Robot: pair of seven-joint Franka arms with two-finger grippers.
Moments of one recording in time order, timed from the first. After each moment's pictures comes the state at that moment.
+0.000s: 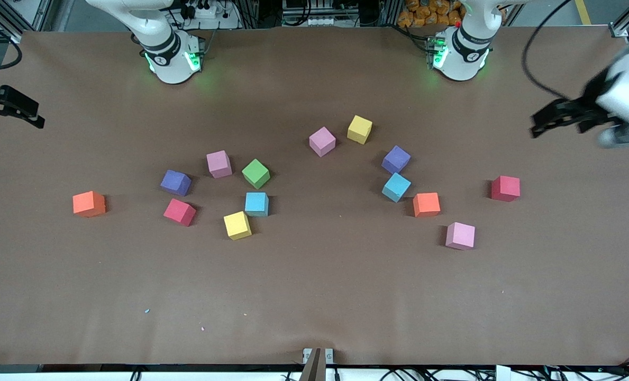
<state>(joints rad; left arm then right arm) 0.03 0.02 -0.23 -1.57 -0.02 1.51 -0.34 -0.01 -0.05 -0.04 -1.56 -0.01 1.47 -0.08</state>
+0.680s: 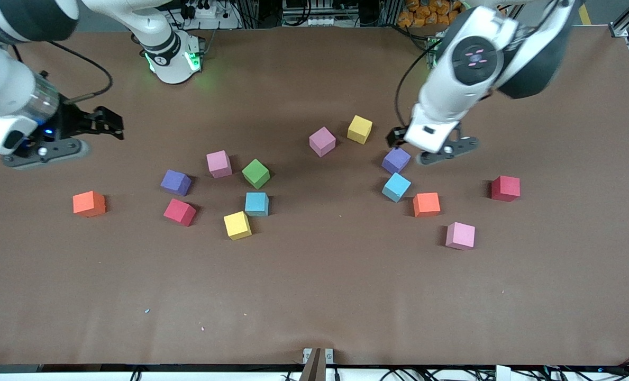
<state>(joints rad) -0.01 0.14 -0.60 -1.87 -0.02 1.86 -0.95 0.22 0.06 -0.04 -1.59 0.01 1.50 -0.08</state>
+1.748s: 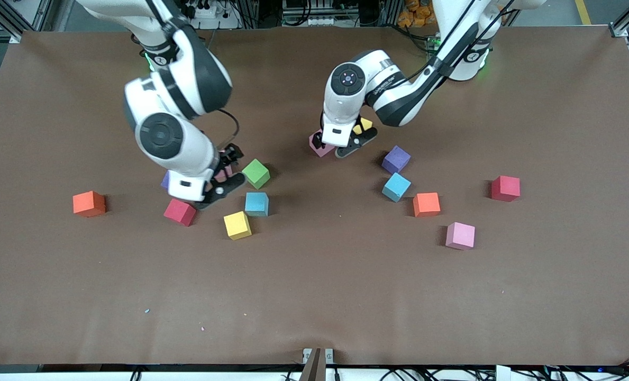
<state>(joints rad) -0.31 0.45 -0.61 -1.98 0.13 2.30 -1.57 0.51 0.39 -0.04 -1.60 0.09 1.78 -0.14</state>
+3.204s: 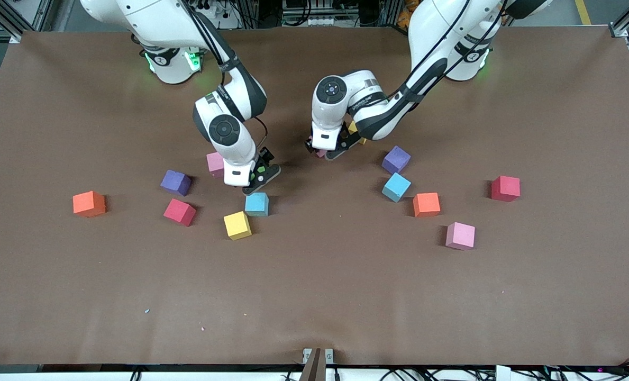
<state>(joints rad) -0.37 0.63 -0.61 -1.97 0.35 2.47 -1.73 0.65 0.43 -0.03 -2.12 0.12 2.46 -0.14</state>
